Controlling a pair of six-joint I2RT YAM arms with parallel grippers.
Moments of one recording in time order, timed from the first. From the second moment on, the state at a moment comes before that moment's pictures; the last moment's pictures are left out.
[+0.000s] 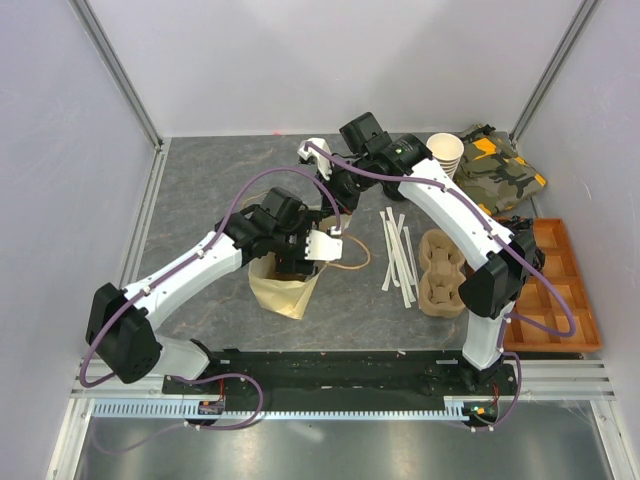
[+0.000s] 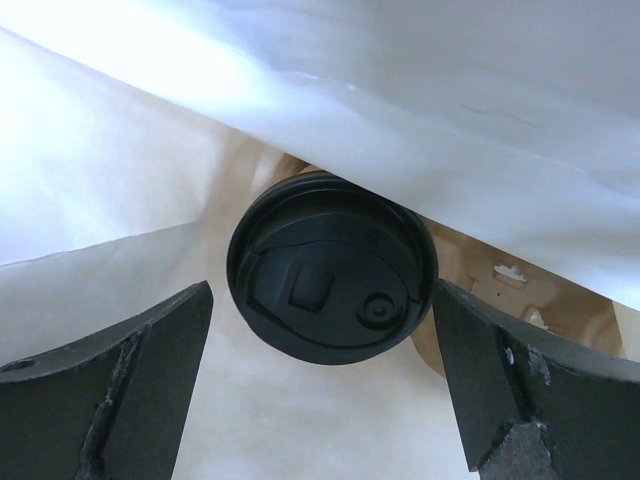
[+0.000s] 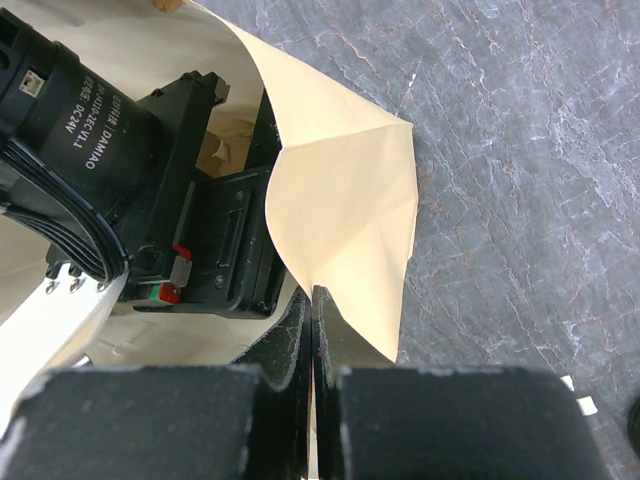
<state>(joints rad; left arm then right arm) -0.68 1.38 1.12 -0.66 0.19 1.04 0.65 1.87 2.01 -1.06 -0.56 -0.42</state>
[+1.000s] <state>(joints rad) -0.68 1.30 1.19 -0.75 0.30 1.06 0.65 1.87 2.01 -1.05 -0.55 -0.42</state>
